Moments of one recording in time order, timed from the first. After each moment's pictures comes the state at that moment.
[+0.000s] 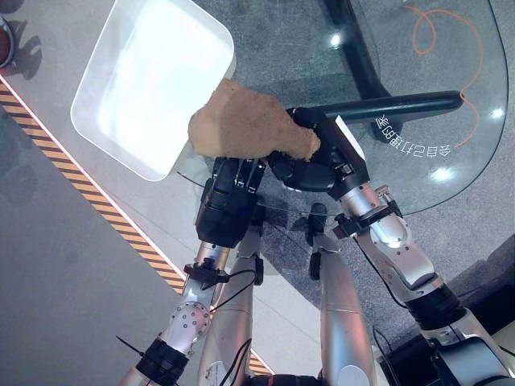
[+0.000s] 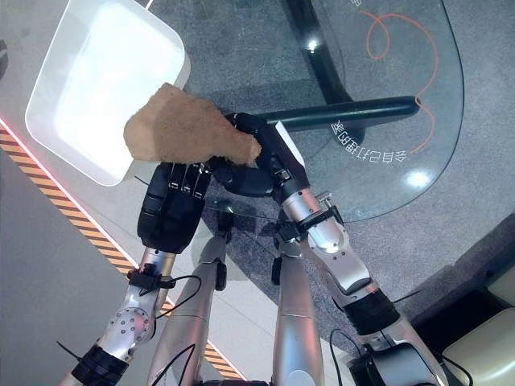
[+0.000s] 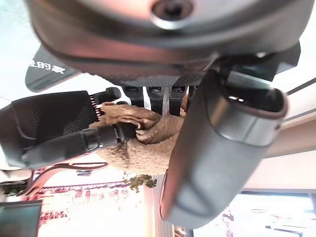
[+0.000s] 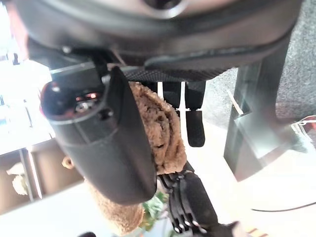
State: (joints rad) left arm -0.14 0.32 -0.42 -0.06 -1.65 -0.34 -0.48; right arm -0.48 -0.54 0.39 -0.09 0.36 -0.15 0.02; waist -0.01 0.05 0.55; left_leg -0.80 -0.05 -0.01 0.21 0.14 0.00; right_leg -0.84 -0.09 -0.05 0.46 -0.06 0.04
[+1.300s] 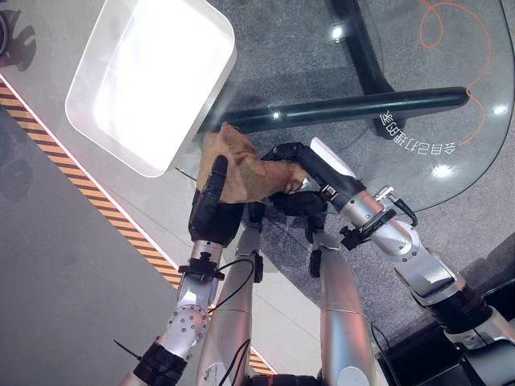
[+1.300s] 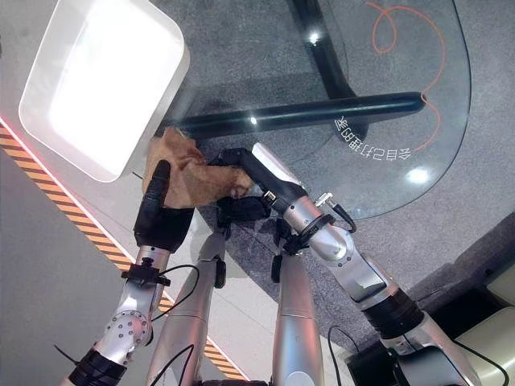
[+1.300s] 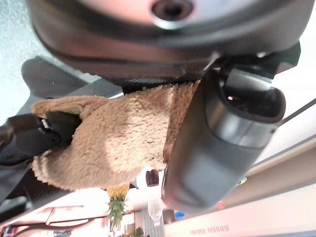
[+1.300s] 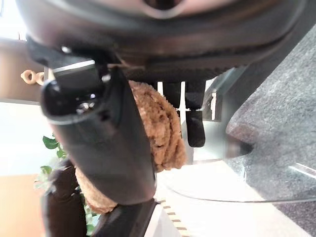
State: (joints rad) left arm -0.12 0.32 -0.41 -0.10 -1.60 -0.38 -0.20; right arm -0.48 -0.68 0.48 -0.17 0.04 -0.08 0.06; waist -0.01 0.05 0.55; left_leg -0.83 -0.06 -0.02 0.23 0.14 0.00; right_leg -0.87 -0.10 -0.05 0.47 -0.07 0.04
